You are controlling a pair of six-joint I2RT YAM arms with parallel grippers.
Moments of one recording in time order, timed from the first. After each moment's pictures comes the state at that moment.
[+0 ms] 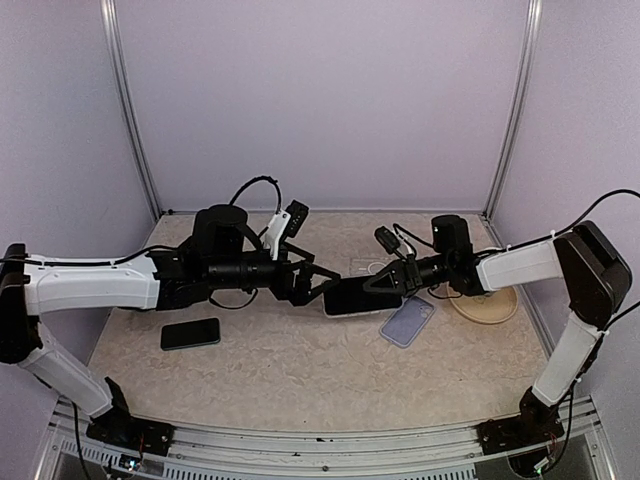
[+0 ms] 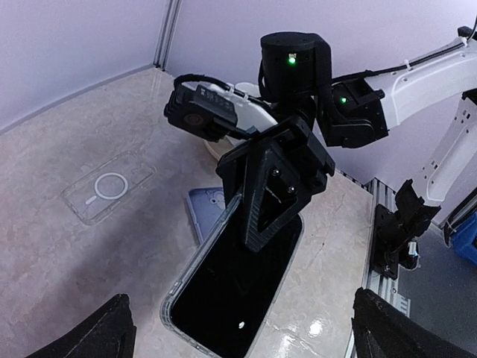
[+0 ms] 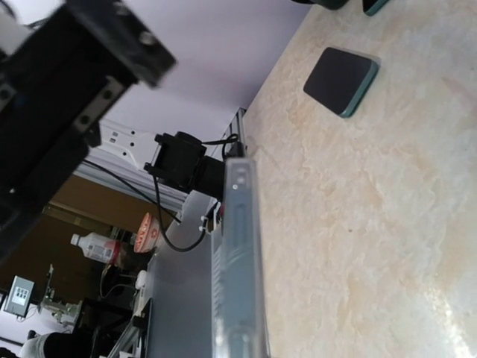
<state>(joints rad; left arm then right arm) -0.89 1.46 0.97 0.19 0.27 -0.26 0.49 1.72 0.87 0.45 -1.24 0.65</state>
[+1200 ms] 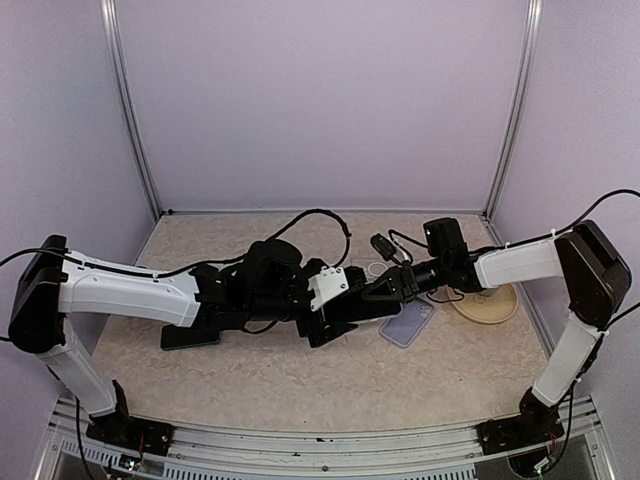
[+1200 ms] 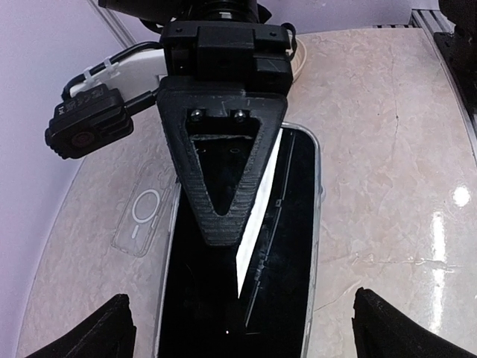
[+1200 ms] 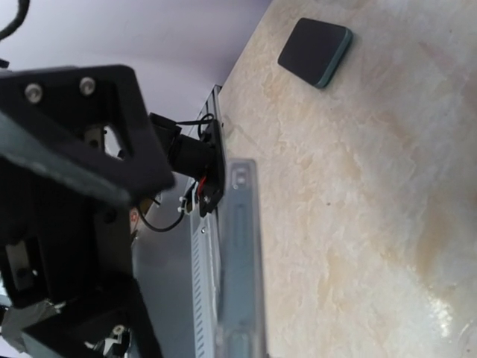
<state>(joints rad) -1.08 1.64 1.05 0.12 0.00 0.43 0.51 1.72 0.91 0.23 -1.21 0.50</state>
